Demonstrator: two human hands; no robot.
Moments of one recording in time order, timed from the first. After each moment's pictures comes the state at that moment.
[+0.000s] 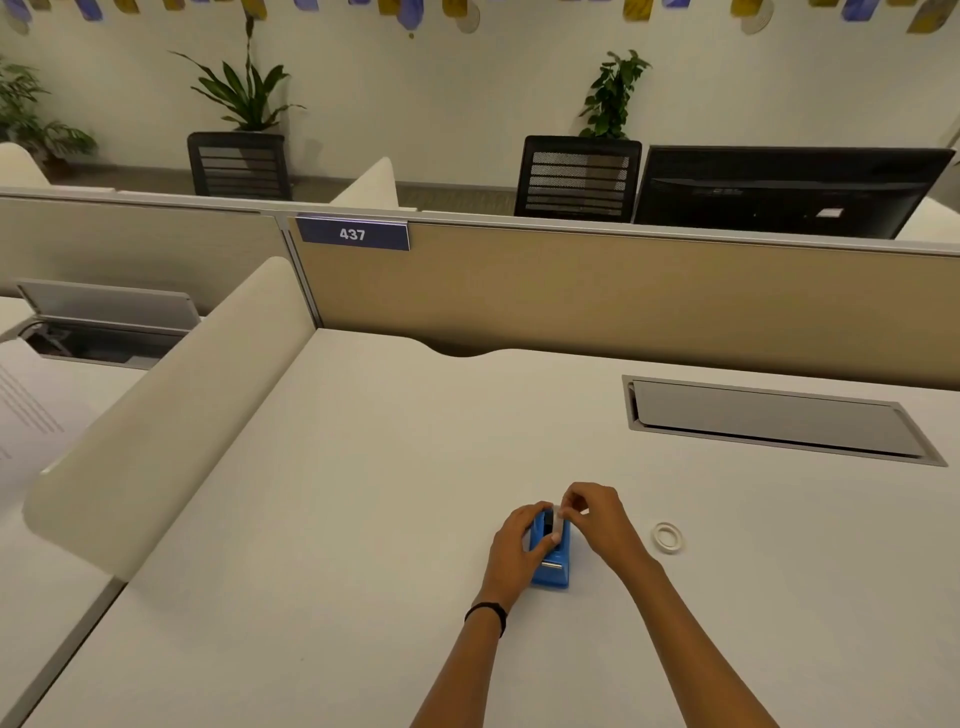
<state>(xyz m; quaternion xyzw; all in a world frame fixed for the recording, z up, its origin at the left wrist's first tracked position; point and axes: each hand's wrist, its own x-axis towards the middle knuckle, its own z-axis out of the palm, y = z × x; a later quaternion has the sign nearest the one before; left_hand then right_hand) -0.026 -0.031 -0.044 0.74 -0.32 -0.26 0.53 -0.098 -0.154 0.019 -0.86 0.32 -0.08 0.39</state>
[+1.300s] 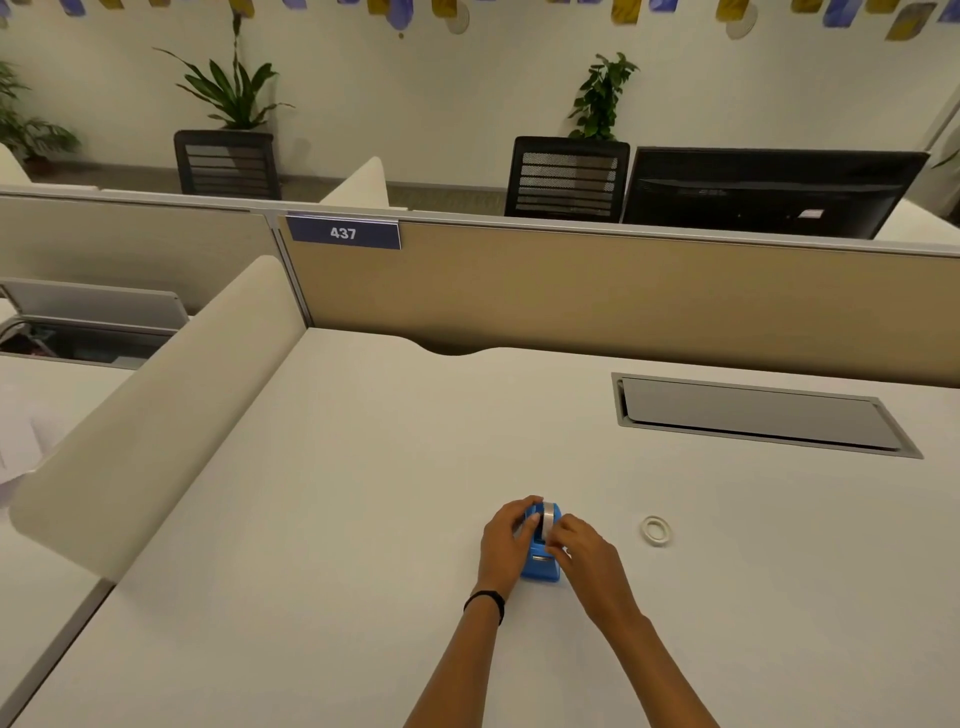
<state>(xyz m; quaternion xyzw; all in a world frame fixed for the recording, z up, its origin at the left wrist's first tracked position) -0.029 -0.032 -0.033 0.74 -0.26 -0.25 0.57 -0.140 -0.099 0.029 -0.92 0.27 -0.05 0.29</state>
